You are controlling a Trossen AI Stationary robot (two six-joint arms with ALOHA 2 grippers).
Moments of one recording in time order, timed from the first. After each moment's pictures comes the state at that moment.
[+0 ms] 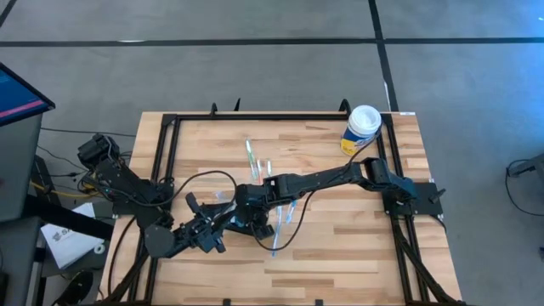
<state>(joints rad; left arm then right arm) -0.84 1.36 0.83 0.52 -1.44 0.80 0.14 2.25 1.93 -0.63 -0.16 -0.29</state>
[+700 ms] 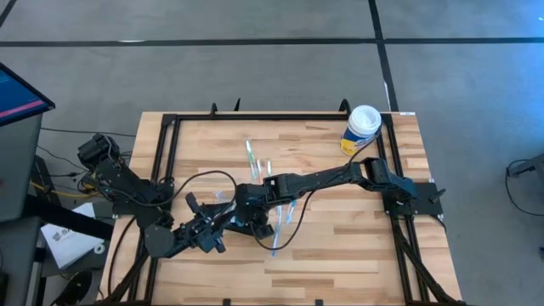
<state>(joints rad) -0.84 1.36 0.83 0.52 -1.44 0.80 0.14 2.25 1.93 -0.62 -0.16 -0.27</state>
